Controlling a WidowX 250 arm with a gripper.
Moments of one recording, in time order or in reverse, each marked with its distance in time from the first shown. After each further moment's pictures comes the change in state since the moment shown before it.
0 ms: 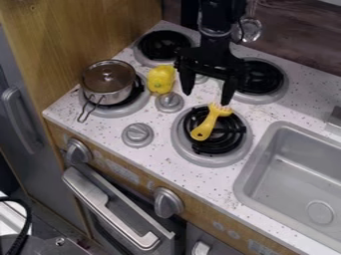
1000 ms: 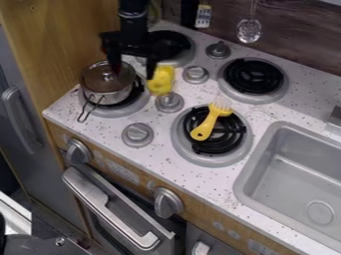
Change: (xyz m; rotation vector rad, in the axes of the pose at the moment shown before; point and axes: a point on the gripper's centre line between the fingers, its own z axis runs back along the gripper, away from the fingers) arm 0.028 0.150 -0.025 0.058 0.019 0.220
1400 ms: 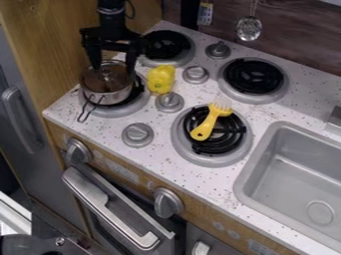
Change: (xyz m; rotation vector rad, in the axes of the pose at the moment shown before) arm 0.011 0.028 -0.009 0.038 0.014 0.047
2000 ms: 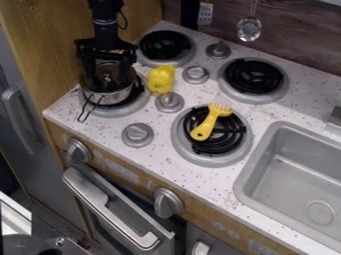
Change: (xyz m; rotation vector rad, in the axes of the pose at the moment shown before) arm 0.009 0.013 -0.024 0.005 0.050 0.067
